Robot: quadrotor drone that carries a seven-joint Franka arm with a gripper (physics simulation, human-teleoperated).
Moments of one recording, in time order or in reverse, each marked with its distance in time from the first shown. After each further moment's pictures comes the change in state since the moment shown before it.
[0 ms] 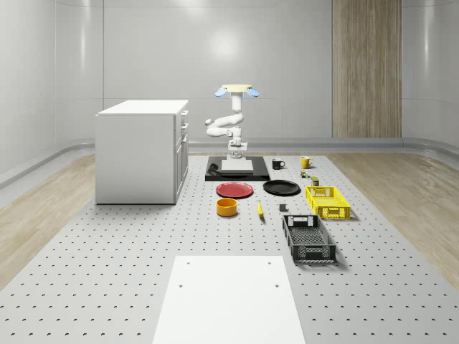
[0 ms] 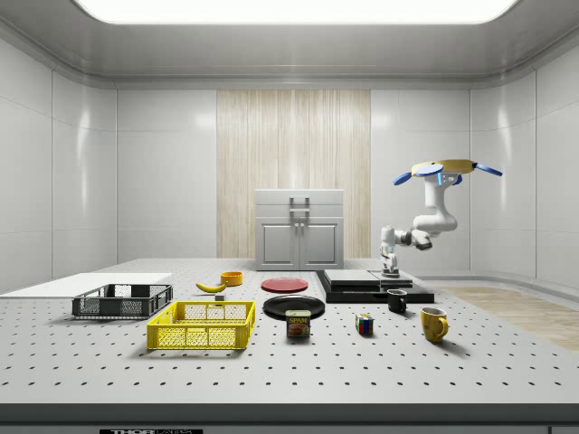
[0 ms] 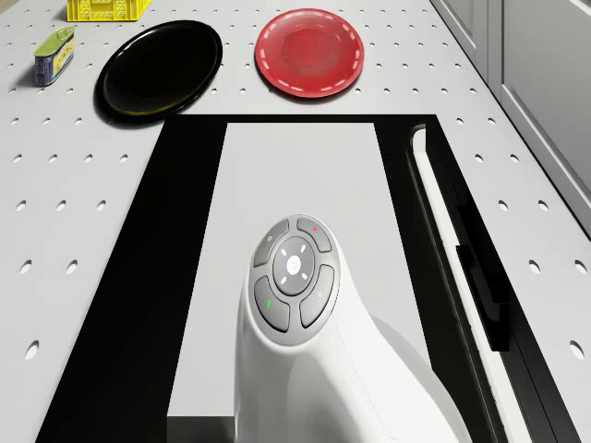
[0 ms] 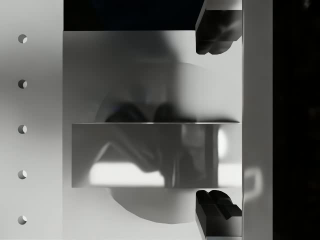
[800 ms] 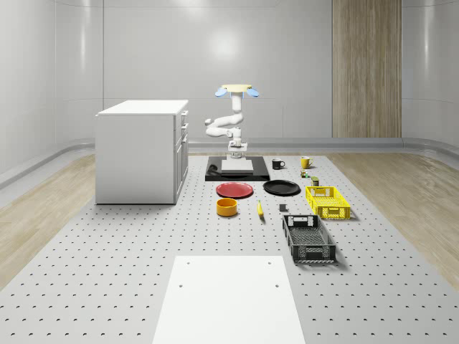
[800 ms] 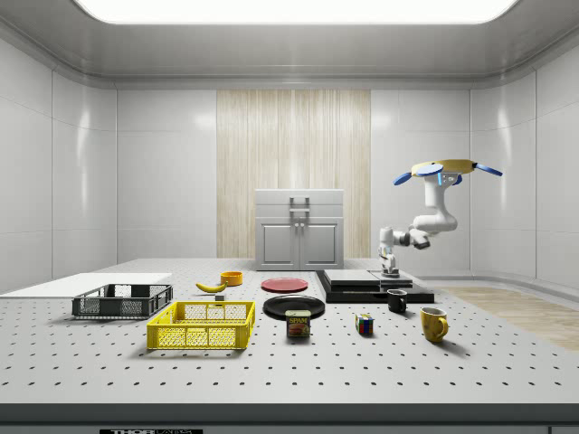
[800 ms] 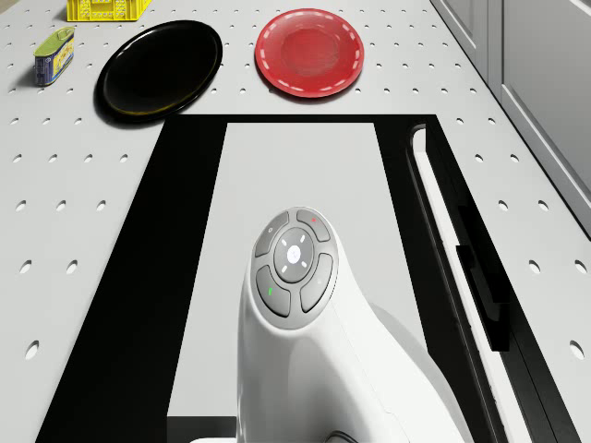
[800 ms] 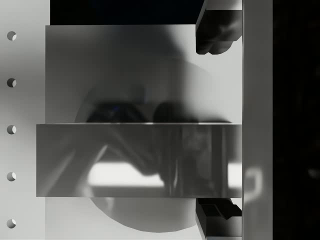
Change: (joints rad) arm -0.044 -0.024 0.003 0.031 0.006 0.036 0.016
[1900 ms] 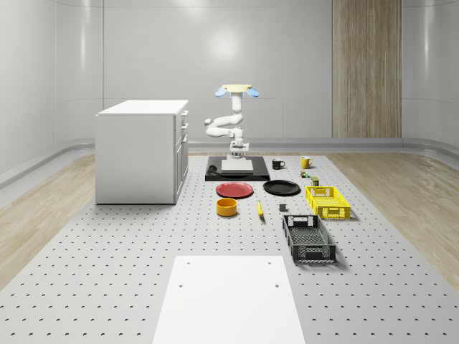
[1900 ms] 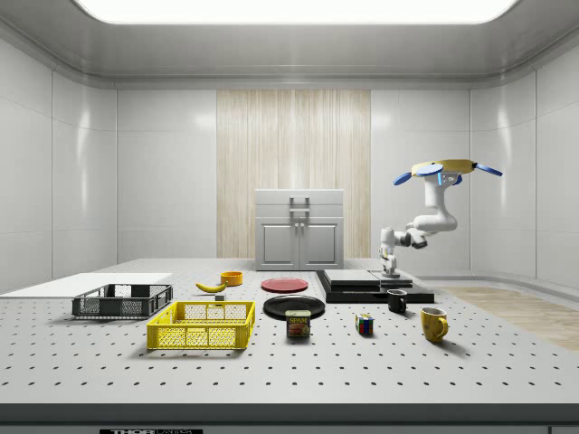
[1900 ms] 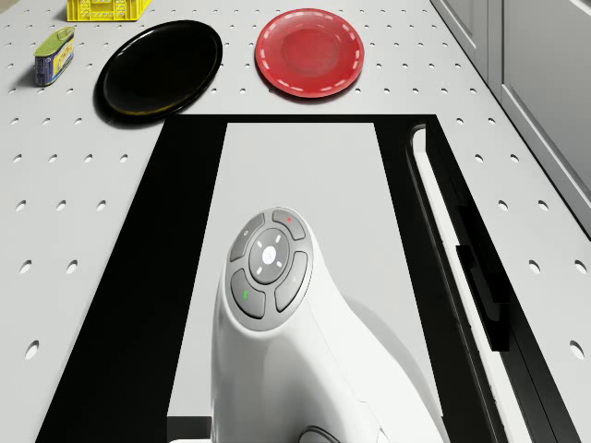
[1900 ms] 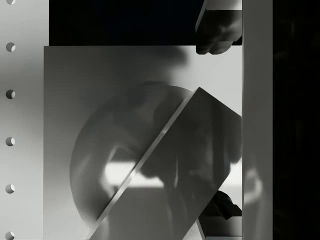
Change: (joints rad) arm -0.066 -0.013 0.002 0.004 0.006 0.014 0.061
